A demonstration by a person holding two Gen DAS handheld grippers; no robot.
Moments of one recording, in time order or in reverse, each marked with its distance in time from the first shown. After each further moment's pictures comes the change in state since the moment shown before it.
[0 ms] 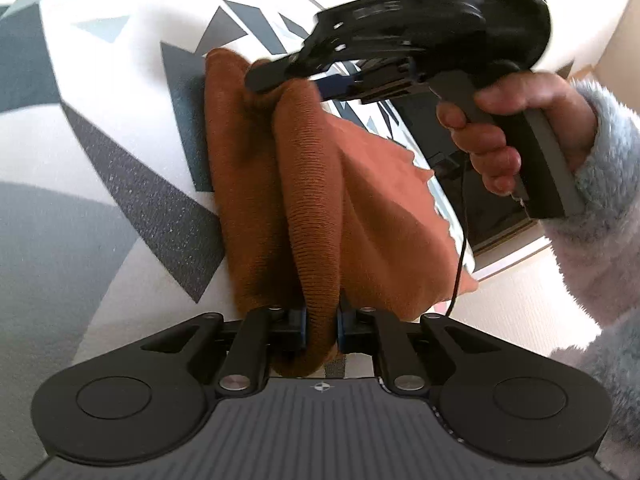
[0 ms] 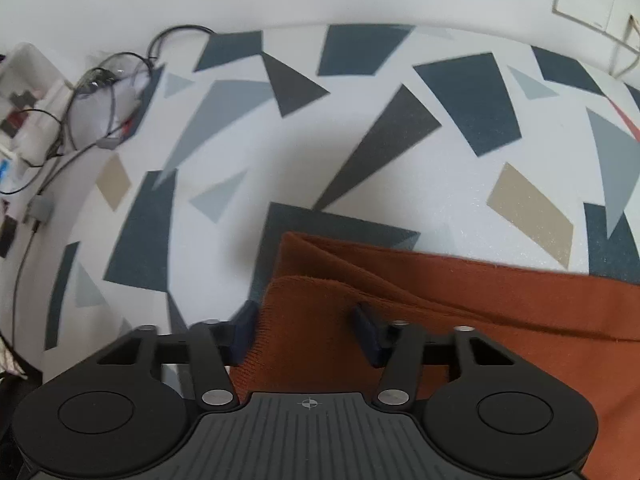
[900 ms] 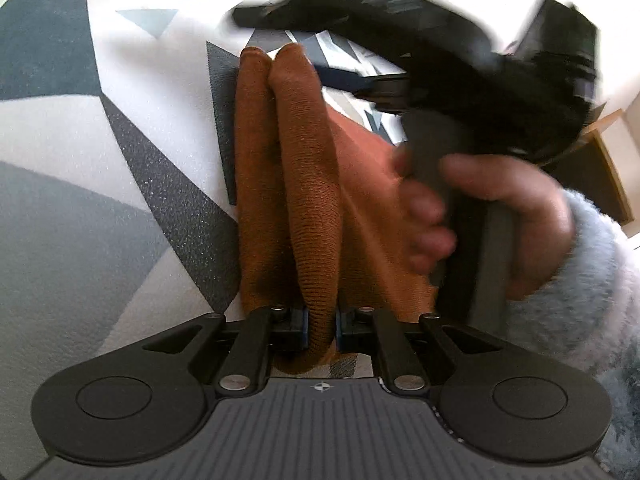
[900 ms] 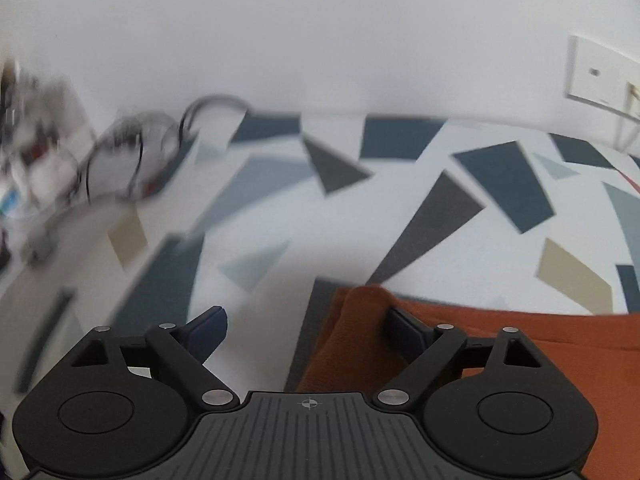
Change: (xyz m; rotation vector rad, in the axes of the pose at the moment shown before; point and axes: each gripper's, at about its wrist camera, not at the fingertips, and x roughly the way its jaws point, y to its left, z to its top) left arm -0.009 0.005 0.006 -0.136 -0.022 0.049; right arm 0.006 0.030 -0.044 -0.045 -0.439 0.037
